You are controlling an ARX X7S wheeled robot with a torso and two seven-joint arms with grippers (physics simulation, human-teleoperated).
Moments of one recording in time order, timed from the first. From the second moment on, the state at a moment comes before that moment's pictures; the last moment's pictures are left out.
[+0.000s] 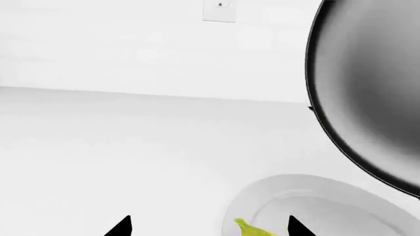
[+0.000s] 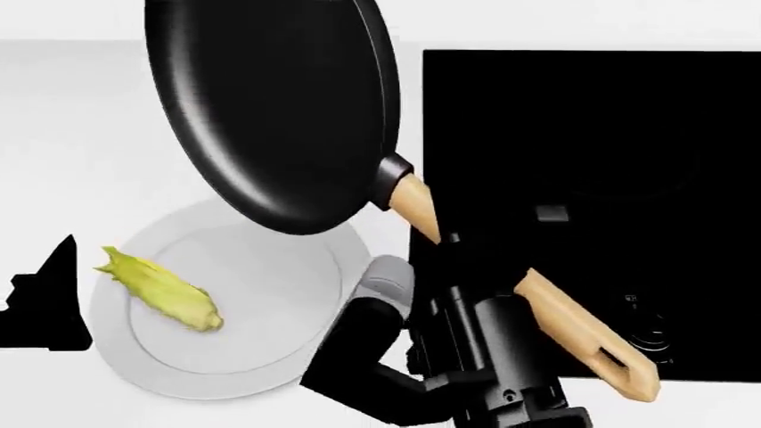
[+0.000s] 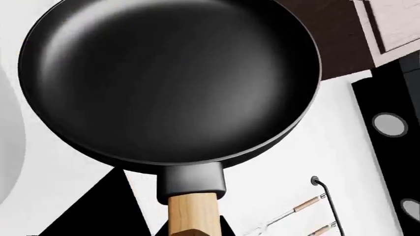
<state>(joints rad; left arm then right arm) -0.45 -0.30 -0.21 0.62 -0.55 -1.15 -0.15 1.04 0.72 -1.27 -0.63 -0.06 1.03 0.47</state>
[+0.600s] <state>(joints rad) -0.47 -0.32 -0.18 0.64 -0.58 -1.18 -0.17 0.70 0.48 -0.12 -0.51 0.81 1.30 0.32</state>
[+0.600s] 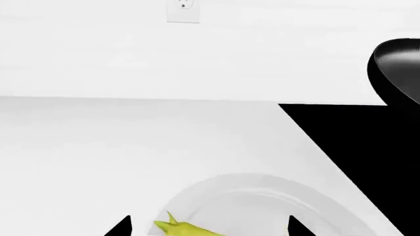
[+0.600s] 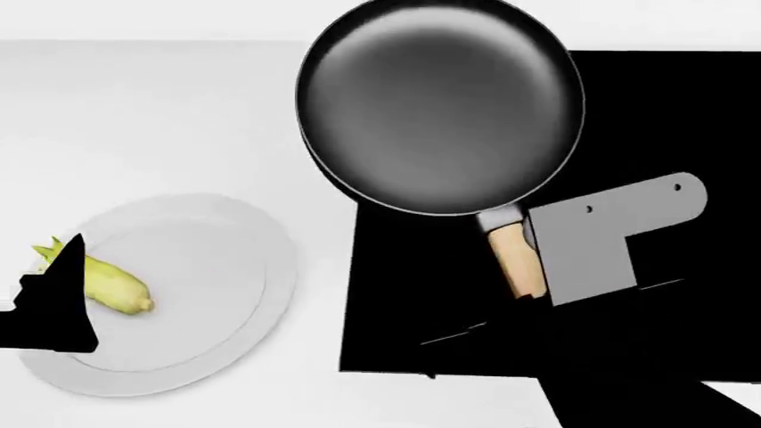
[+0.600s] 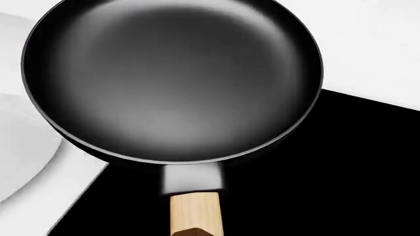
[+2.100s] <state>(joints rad) -0.46 -0.33 -0.18 0.66 -0.63 -1.18 -0.20 0.65 0.48 -0.04 -0.49 0.87 1.36 0.35</state>
